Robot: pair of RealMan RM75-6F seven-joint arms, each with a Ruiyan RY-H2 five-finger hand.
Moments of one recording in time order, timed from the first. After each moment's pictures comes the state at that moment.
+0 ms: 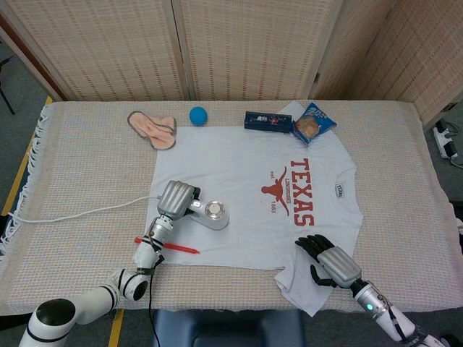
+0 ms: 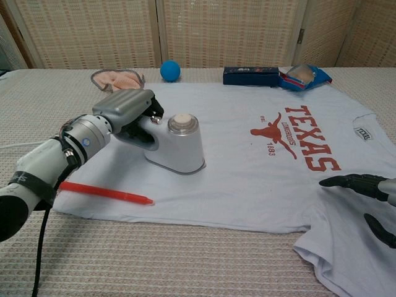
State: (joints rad) left arm -0.86 -2.00 -0.24 -0.74 1.33 1.02 0.06; right arm 0.36 -1.42 -0.15 -1.29 -1.71 1.12 0.25
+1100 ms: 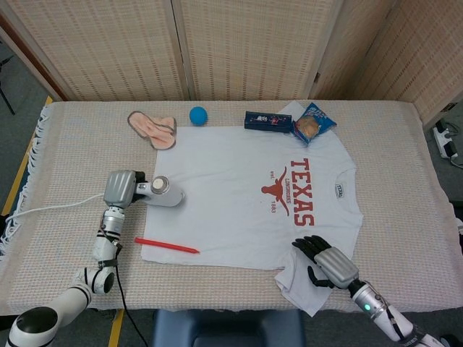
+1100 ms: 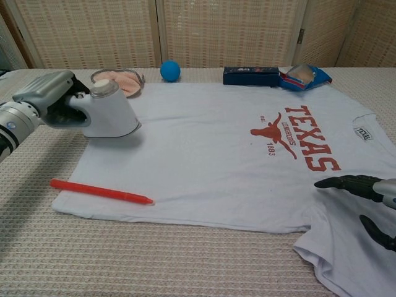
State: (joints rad) left arm -0.75 -1.93 -0.25 -0.55 1.31 1.10 -0.21; right arm 0.38 -1.42 -0.16 -1.32 -1.70 1.11 0.24
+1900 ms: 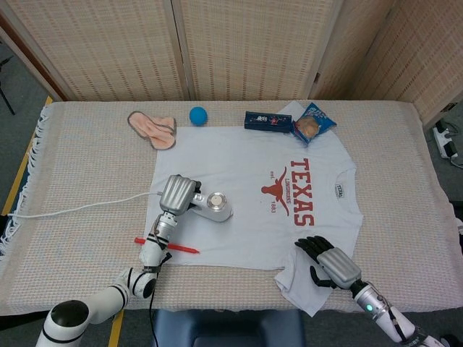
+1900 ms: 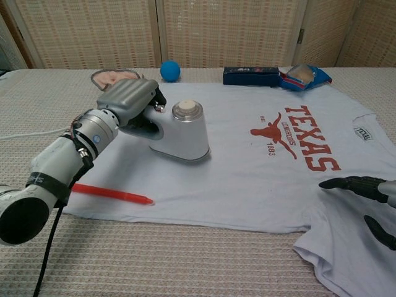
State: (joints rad) left arm -0.90 -2.08 -0.30 -0.63 1.32 1.07 0.14; right arm 0.38 -1.42 -0.17 -1.31 -1.69 1.12 0.25
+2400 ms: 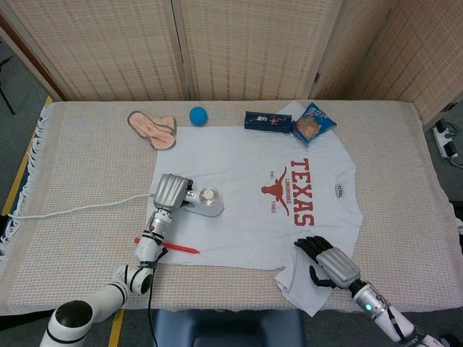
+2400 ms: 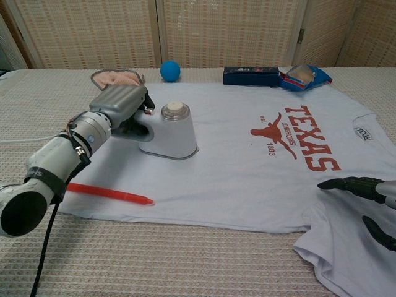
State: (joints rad) left arm -0.89 -2.09 -0.26 -0.54 1.32 1.02 0.07; right arm 0.38 -1.42 -0.17 -1.32 -1.68 1.11 0.24
